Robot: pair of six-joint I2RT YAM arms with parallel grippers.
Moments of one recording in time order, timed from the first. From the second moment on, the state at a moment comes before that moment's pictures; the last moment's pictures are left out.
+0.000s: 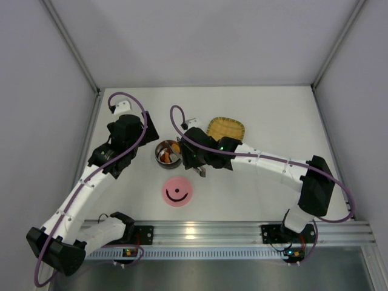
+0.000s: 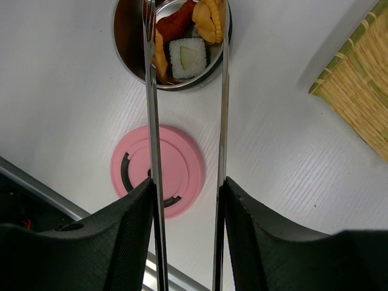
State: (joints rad) left arm -0.44 1.02 1.07 -0.58 -0.45 -0.52; right arm 1.07 1.64 1.41 -0.60 0.25 0.57
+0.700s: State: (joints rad) left arm -0.44 1.02 1.07 -0.58 -0.43 -0.53; right arm 0.41 1.23 1.09 -0.60 0.32 0.56
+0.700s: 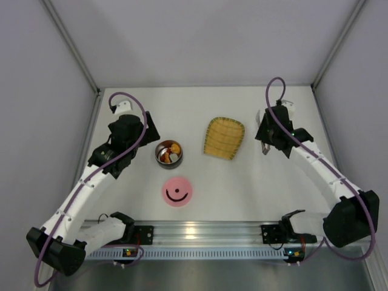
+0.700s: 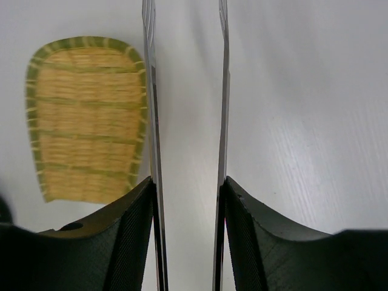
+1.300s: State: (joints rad) left arm -0.44 1.02 1.05 -0.57 -0.38 -0.55; right arm 0.17 1.63 0.99 -0.46 0.29 0.57
